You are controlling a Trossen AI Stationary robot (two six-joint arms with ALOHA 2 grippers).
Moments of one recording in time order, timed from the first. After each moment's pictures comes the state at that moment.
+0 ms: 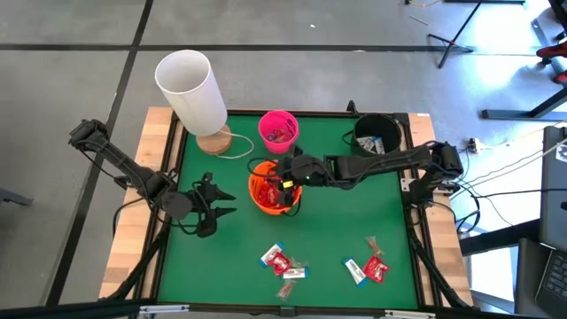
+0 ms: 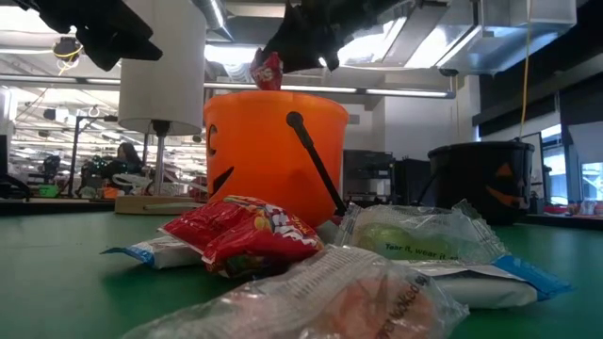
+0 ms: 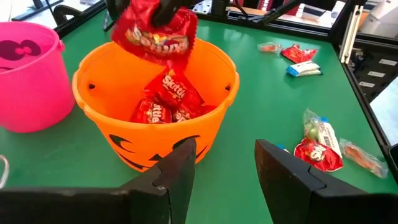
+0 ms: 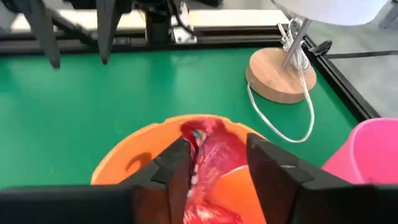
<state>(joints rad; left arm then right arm) -0.58 0.90 0.57 -0.25 -0.65 -0.51 0.07 1.74 1.35 -0.13 0.23 0.05</state>
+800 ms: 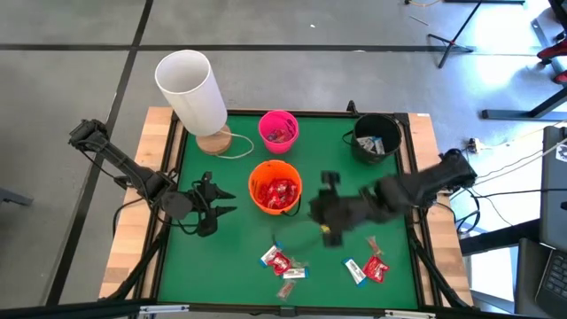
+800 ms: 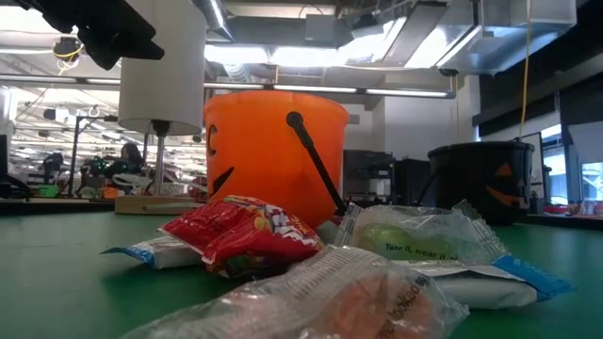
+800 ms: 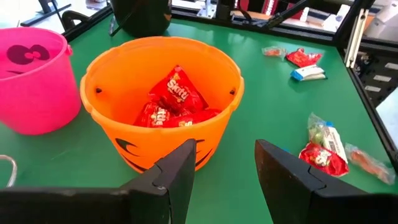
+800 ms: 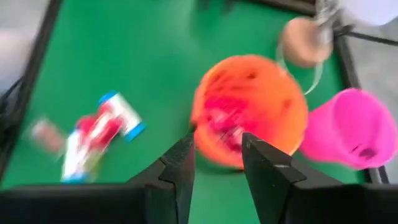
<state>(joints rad) -0.58 0.90 0.57 -0.25 -0.67 -0.51 0.41 1.70 1.89 -1.10 0.40 0.16</state>
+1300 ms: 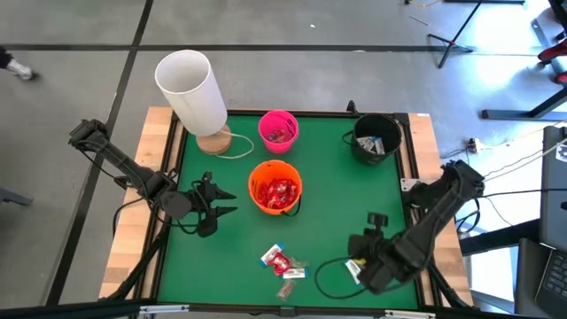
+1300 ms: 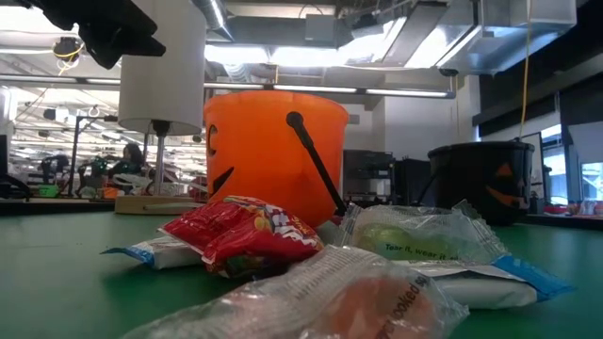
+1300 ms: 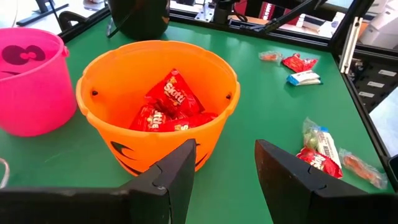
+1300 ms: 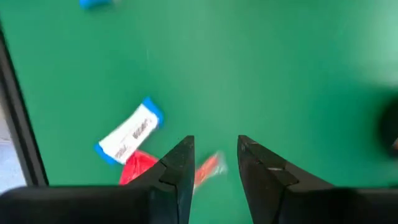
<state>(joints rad) -0.58 0.90 0.57 -0.22 -0.67 -0.52 0.80 1.70 1.62 -1.47 0.27 0.93</state>
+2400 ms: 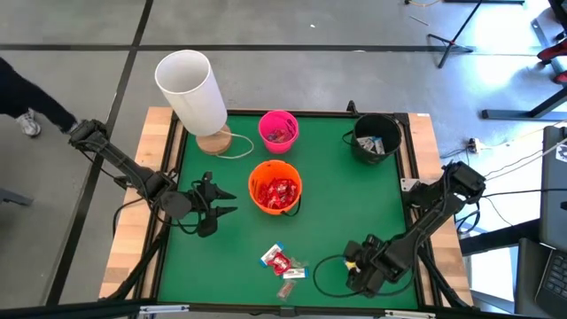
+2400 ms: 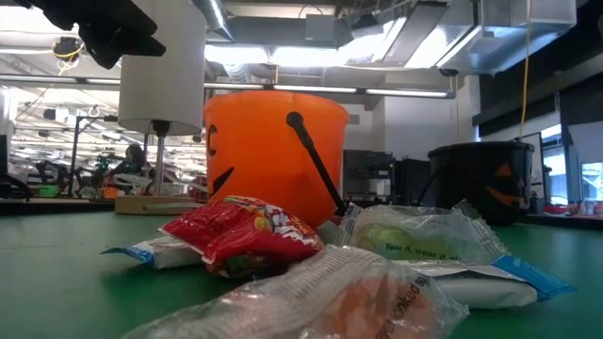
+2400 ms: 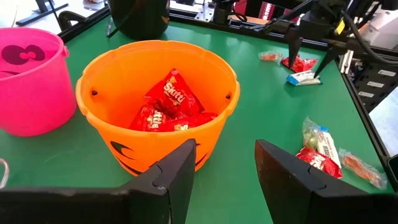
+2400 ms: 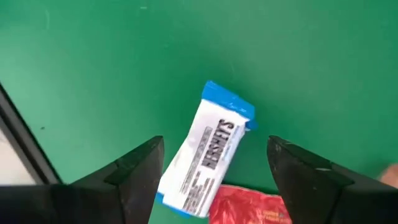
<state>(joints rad) -0.58 0.90 0.57 -0.22 -0.66 -0.52 0.86 1.71 1.06 -0.71 0.14 1.37</state>
